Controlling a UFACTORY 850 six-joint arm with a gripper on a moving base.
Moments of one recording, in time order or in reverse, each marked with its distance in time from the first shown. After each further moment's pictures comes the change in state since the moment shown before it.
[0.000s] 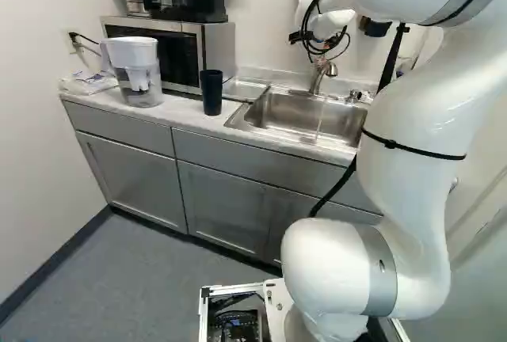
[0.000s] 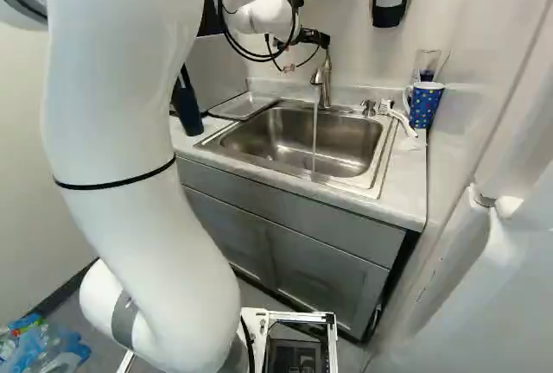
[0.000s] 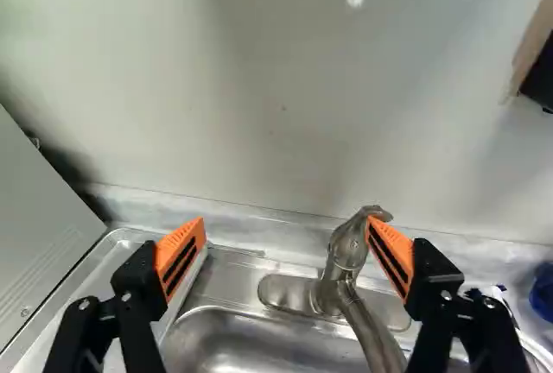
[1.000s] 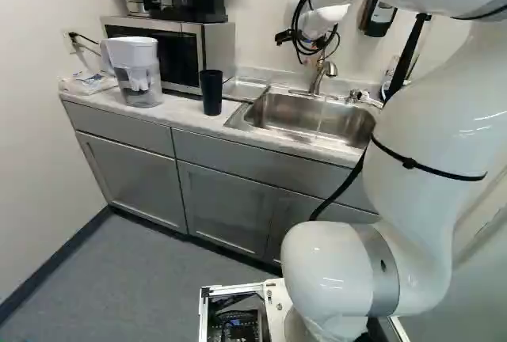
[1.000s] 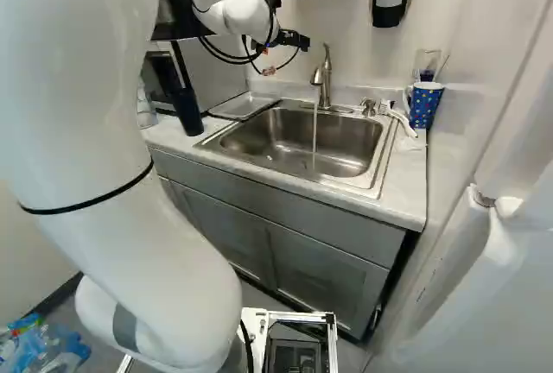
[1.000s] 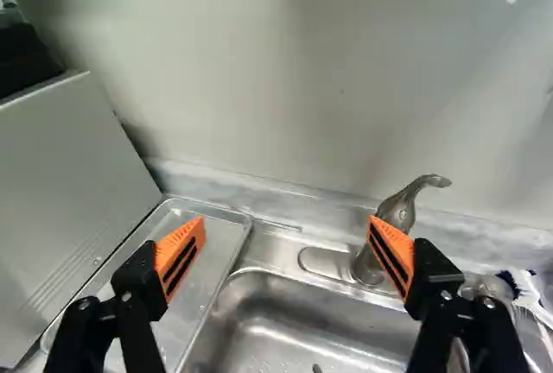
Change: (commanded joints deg) arm 5.6 8.0 8.6 0.0 -1.8 0.0
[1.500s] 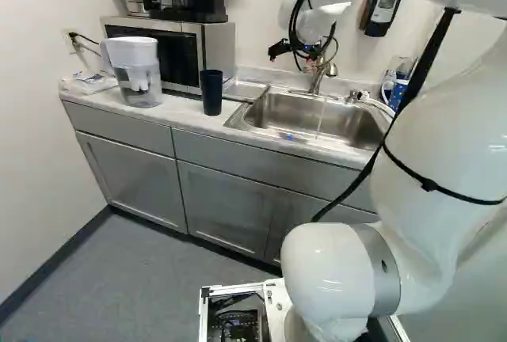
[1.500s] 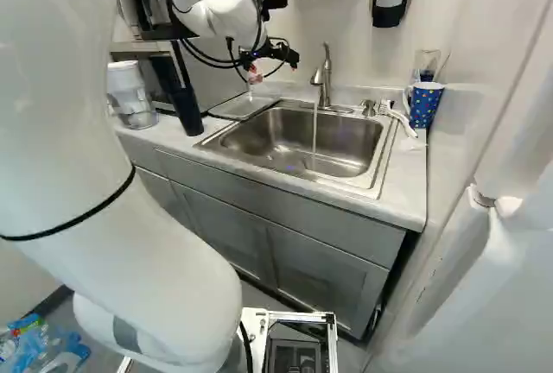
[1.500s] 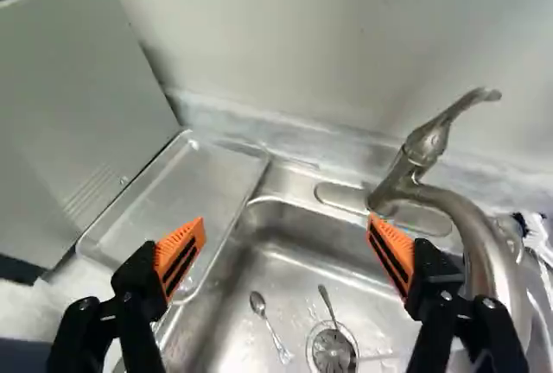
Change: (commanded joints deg) arm 1.8 6.3 6.4 -2.0 -13.5 0.0
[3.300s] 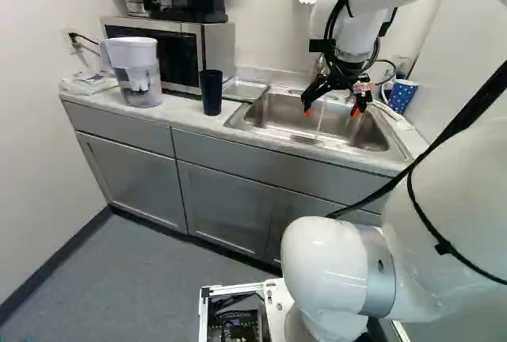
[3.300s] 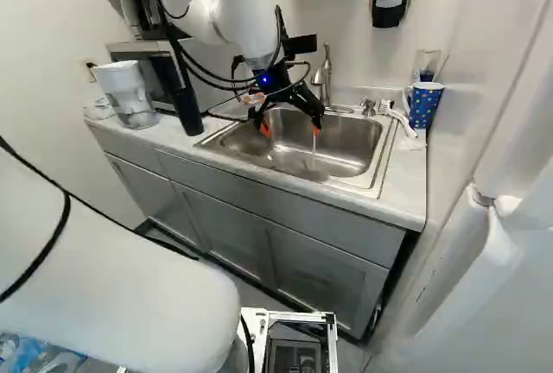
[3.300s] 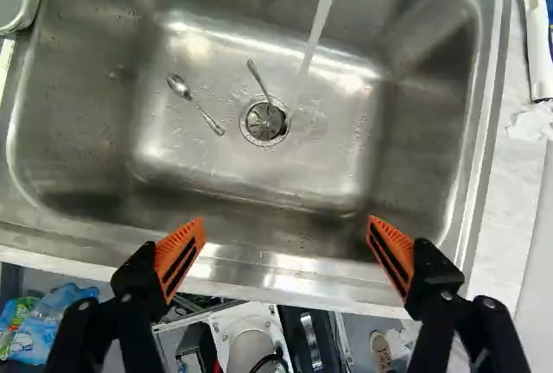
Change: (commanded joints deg) arm -10.5 13.0 11.9 -4.9 -36.2 0.0
